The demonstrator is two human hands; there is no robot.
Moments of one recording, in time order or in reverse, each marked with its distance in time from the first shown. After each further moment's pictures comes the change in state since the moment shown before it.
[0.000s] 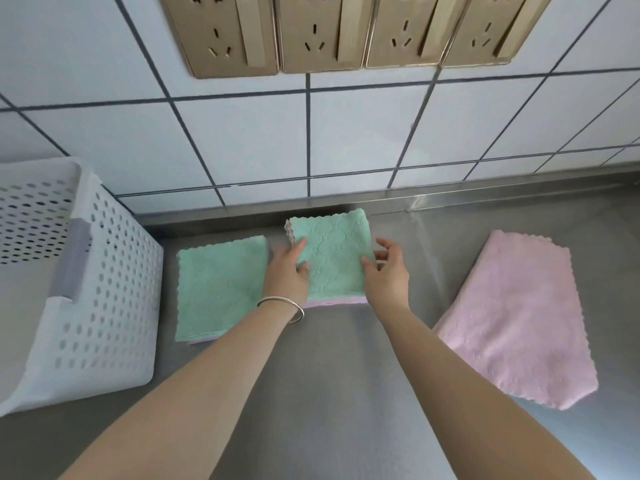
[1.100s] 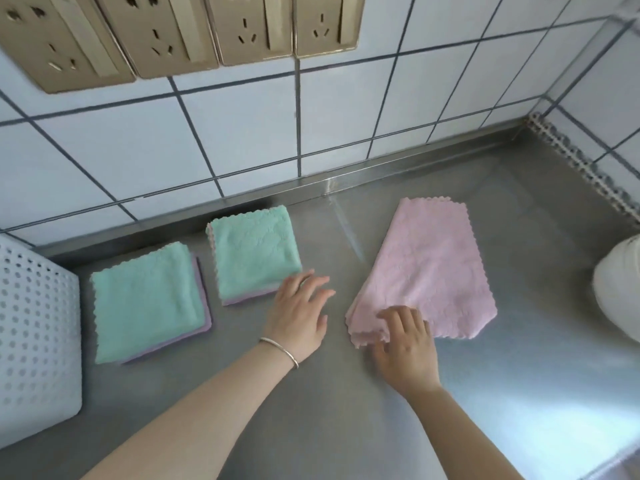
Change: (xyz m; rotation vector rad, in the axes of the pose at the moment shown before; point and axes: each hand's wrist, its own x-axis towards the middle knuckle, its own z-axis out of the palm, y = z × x) left_hand -0.075 0.027 0.085 0.545 -0.102 0.815; right_hand -0.092 0.129 -0.126 -0.818 0.253 -0.534
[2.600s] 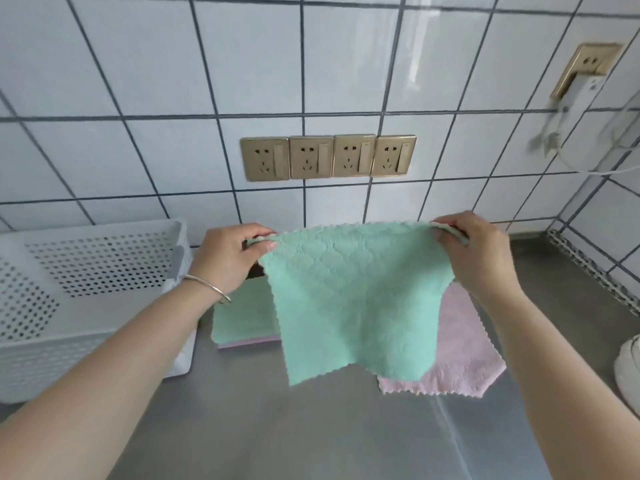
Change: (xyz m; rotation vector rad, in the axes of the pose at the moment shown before) left_hand -0.083 -0.023 -0.270 -0.305 0.466 -0.383; right_hand 0.098 -0.090 -0.242 0.425 0.288 -0.148
